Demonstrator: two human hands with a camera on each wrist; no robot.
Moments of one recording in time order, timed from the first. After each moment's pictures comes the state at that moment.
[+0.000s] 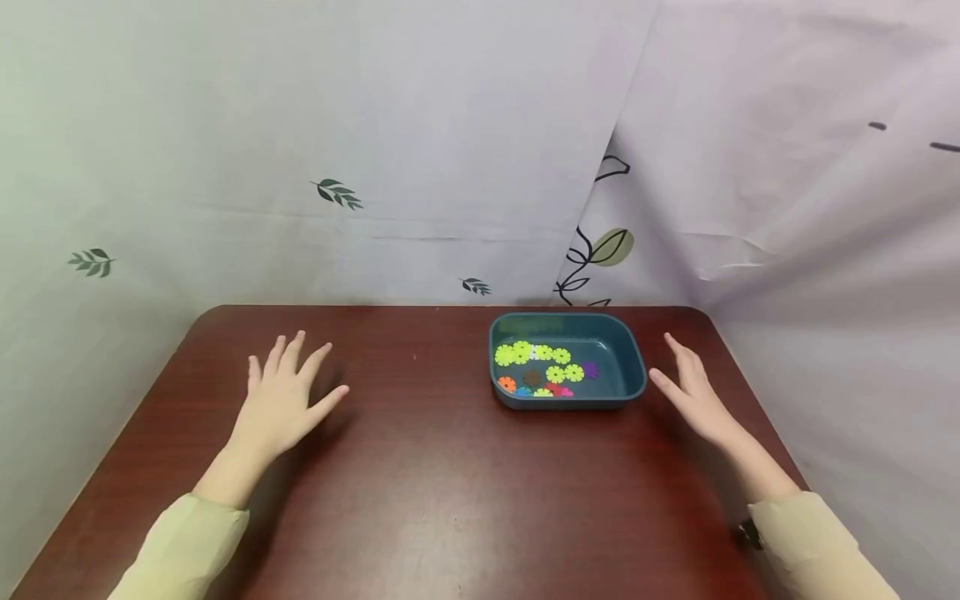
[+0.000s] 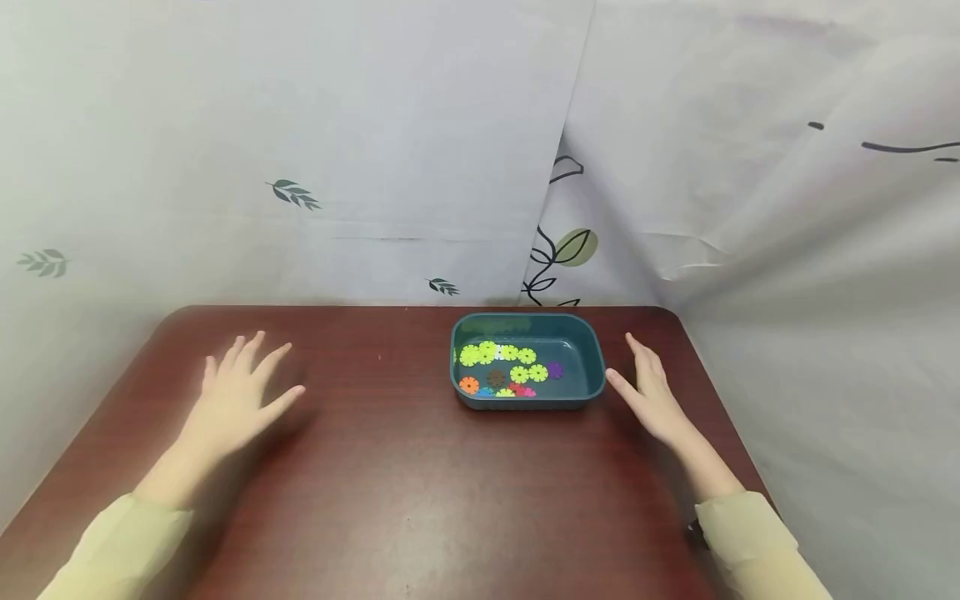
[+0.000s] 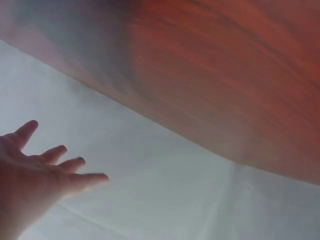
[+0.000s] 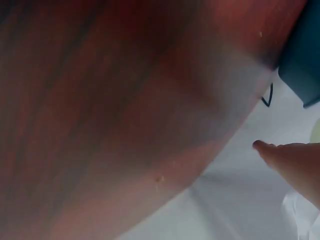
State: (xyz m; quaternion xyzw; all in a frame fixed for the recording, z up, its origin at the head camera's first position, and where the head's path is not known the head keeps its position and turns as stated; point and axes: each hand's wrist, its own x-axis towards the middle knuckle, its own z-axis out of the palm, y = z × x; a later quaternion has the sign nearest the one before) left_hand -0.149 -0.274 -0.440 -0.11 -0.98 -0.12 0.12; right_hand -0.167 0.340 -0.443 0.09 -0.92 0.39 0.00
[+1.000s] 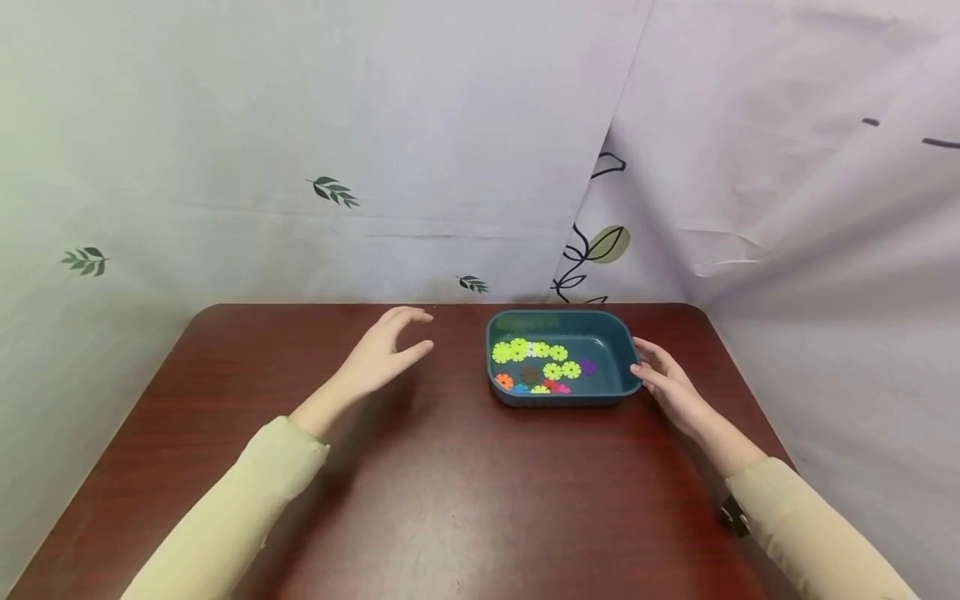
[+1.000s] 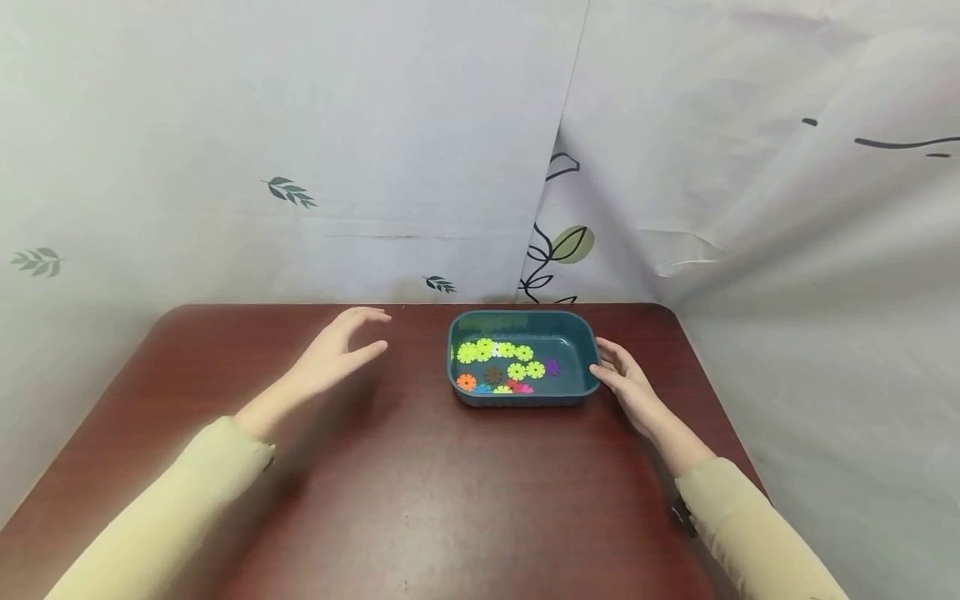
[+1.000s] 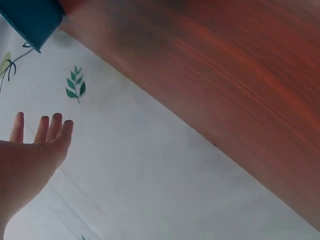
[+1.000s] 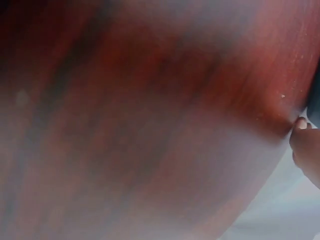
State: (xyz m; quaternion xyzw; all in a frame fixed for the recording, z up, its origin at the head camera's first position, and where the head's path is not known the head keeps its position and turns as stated) left_hand -0.207 -0.159 -0.402 -0.20 -0.90 -0.39 0.02; right_hand -0.184 0.322 -0.461 0.04 -0.73 0.67 -0.10
